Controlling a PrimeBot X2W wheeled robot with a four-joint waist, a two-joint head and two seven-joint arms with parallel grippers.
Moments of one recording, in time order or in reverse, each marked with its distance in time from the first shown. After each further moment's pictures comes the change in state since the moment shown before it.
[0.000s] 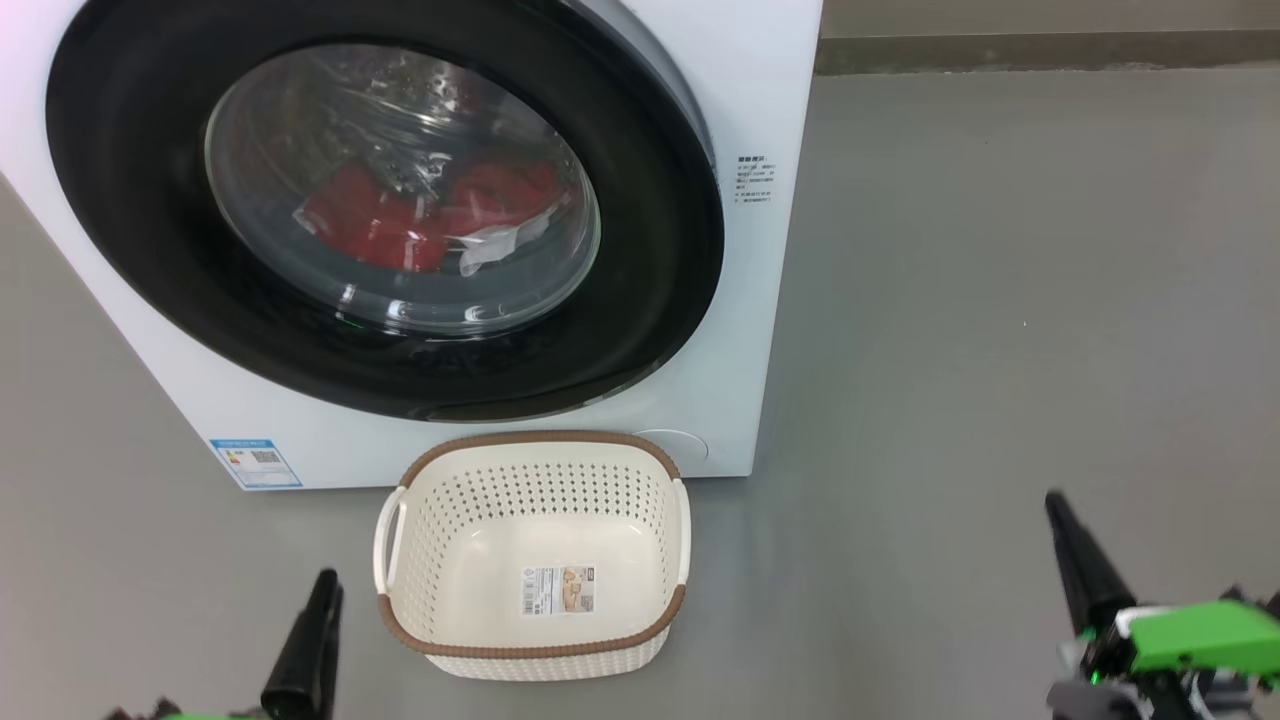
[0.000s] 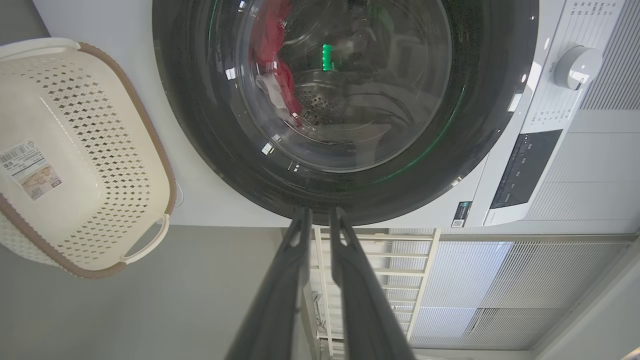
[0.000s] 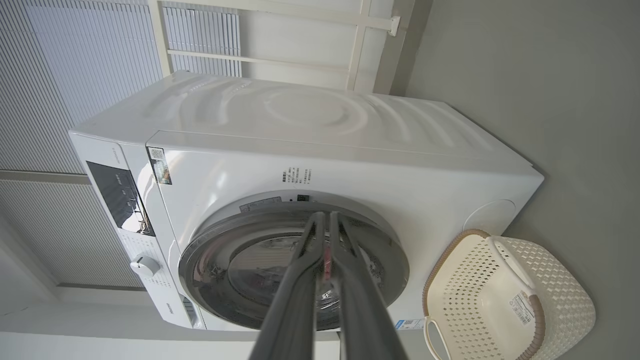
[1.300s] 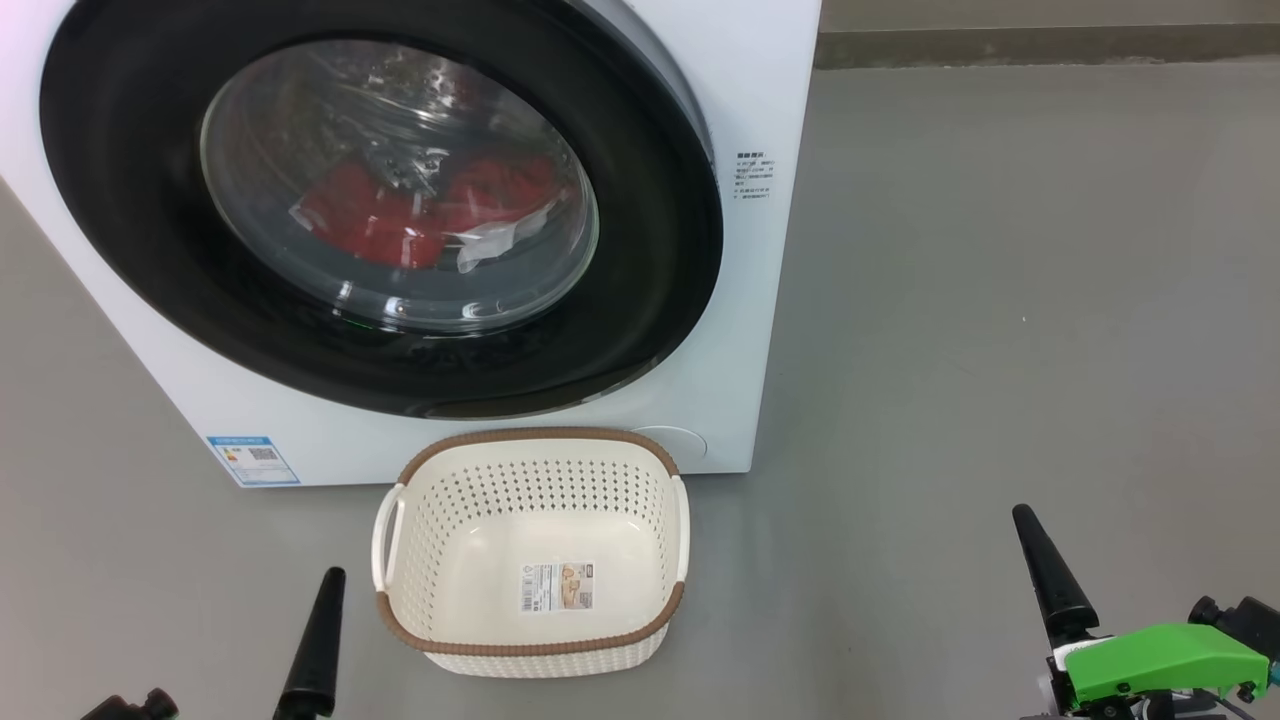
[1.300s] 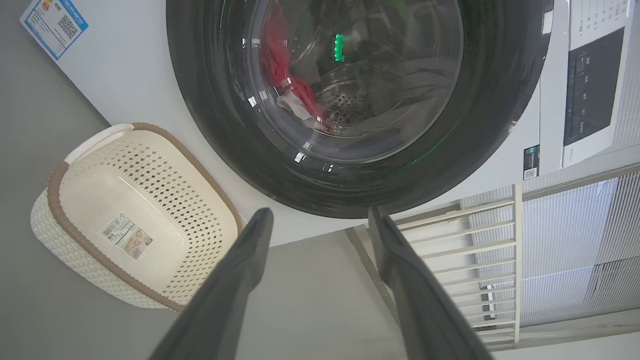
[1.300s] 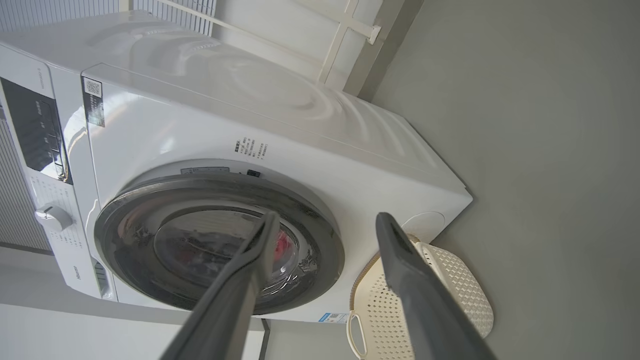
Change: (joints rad) left arm 0.037 0.003 -0.019 -0.034 0.361 0.000 -0.097; right arm 0.036 0.012 0.064 0.014 -0.267 0.000 -0.098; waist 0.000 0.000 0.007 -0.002
